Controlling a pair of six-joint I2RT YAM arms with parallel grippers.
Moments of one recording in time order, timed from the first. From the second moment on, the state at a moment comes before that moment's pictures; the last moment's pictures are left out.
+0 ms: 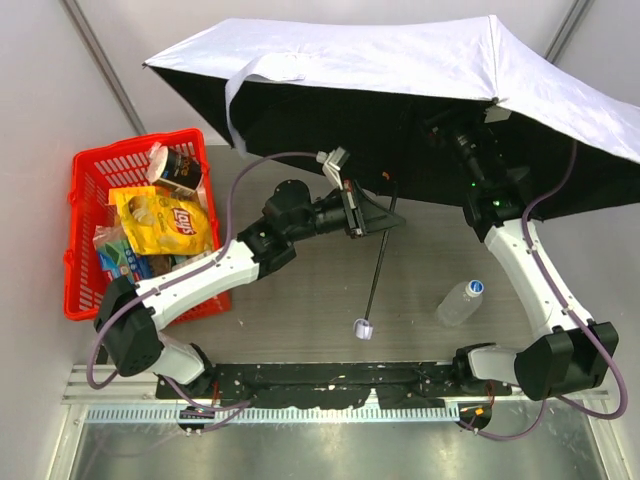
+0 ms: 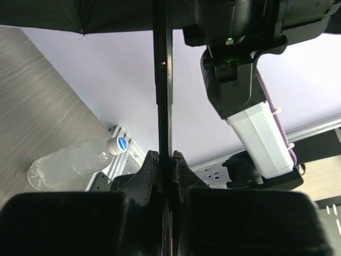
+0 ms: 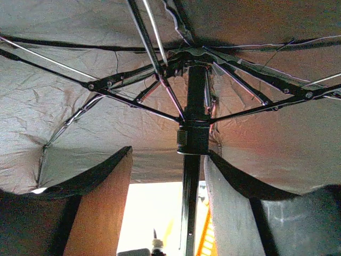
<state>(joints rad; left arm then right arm) -0.89 1.45 1.19 0.35 0.42 -1.06 0.19 1.27 1.23 0.39 -0.23 1.19</state>
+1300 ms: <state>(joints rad) -0.89 1.49 1.19 0.40 0.43 -1.11 0.13 1.37 1.27 0.45 -0.31 1.27</state>
